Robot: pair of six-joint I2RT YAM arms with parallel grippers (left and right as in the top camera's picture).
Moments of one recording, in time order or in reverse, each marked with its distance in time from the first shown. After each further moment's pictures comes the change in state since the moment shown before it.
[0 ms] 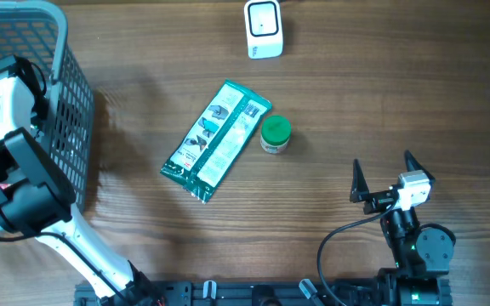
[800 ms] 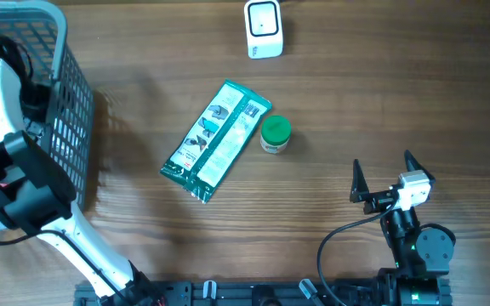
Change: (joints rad) left arm -0.005 0.026 0.219 -0.208 -0.027 0.002; right arm 0.000 0.000 0.000 0.000 0.000 0.000
